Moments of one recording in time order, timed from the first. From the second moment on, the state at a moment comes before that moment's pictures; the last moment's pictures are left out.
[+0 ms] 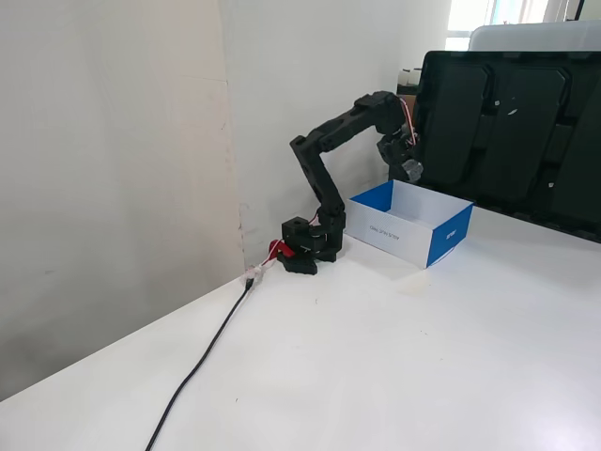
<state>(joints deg) -68.9 103.2 87.0 88.5 15.9</state>
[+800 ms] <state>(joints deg) -40.3 106.3 81.4 90.4 15.9</state>
